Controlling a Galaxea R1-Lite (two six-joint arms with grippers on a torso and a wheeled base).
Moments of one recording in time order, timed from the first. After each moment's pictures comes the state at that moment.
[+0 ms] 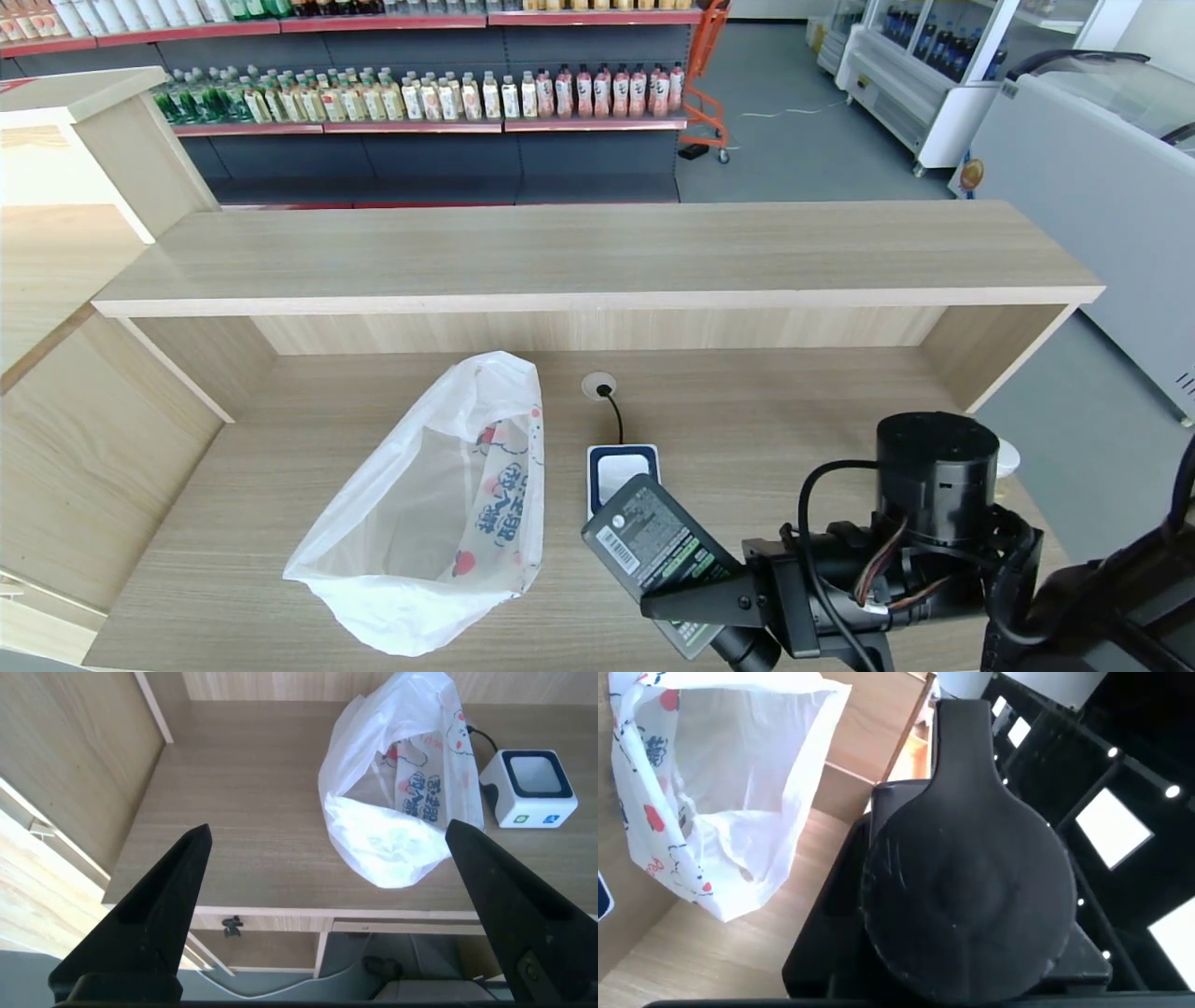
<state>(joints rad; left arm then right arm) 0.00 0.00 0.00 0.00 0.01 0.00 0.64 1.87 -0.47 -1.15 0.92 -2.54</state>
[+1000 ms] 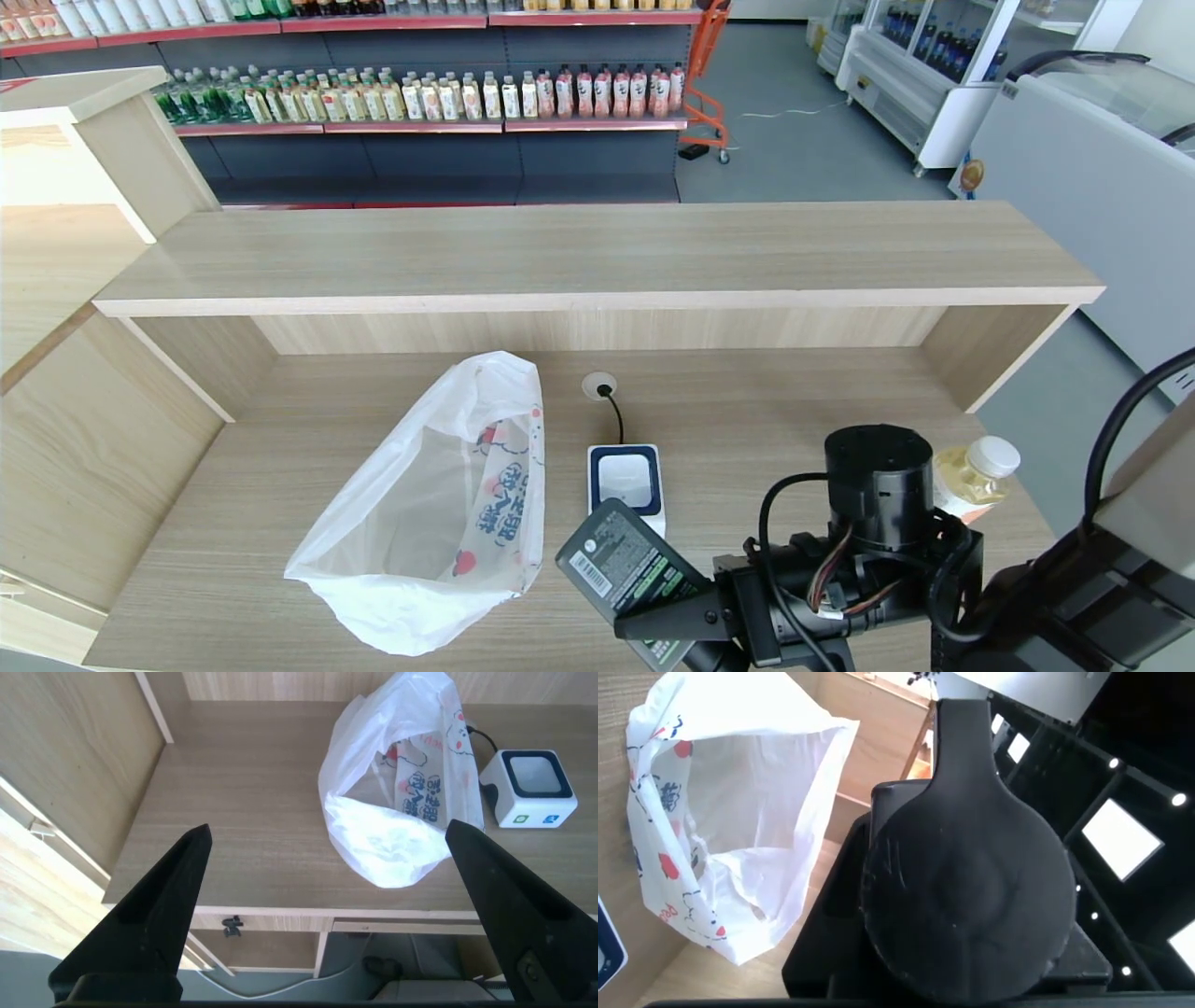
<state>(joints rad) 0.00 0.00 0.00 0.00 0.01 0.00 0.68 1.95 -0.51 -1.15 0.94 -2.53</state>
